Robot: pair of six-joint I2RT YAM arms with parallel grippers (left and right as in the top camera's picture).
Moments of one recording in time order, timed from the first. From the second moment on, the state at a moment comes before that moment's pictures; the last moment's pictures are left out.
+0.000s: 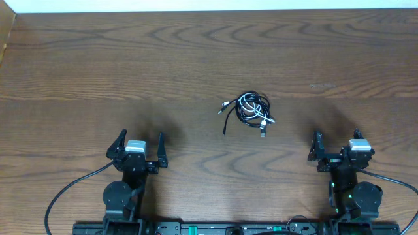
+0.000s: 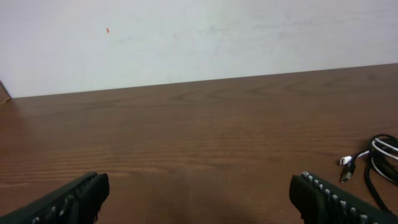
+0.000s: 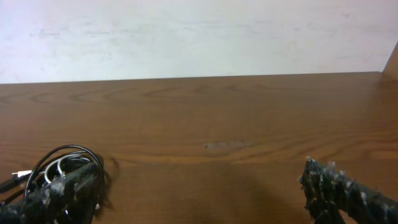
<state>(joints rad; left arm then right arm) -0.06 0.01 0.01 -0.10 0.03 0.06 -0.03 0.01 0.01 -0.07 -0.03 0.06</state>
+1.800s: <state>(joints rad) -0.06 0.01 0.01 -0.10 0.03 0.06 -0.03 0.01 0.01 -0.07 -0.03 0.06</state>
